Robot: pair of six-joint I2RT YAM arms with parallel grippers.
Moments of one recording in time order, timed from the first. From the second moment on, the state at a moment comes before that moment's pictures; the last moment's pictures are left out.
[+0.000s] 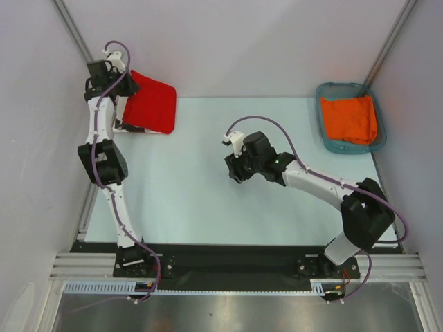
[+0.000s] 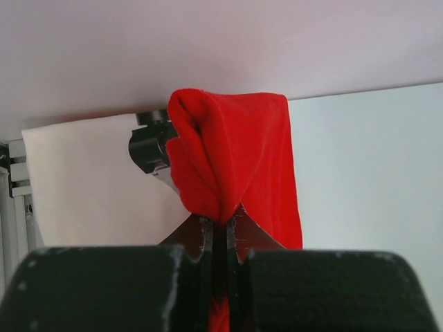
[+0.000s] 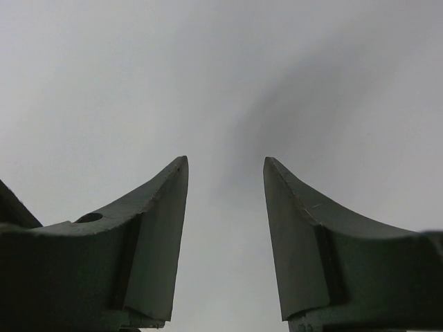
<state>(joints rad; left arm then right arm) 0.23 2.38 2.39 -0.50 0.51 0.04 0.73 1.57 1.12 -0.23 -0.15 -0.03</state>
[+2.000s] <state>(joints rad) -0.23 1.05 0.76 0.07 0.48 -0.57 0.46 0.74 0.31 0.04 -0.08 0.92</state>
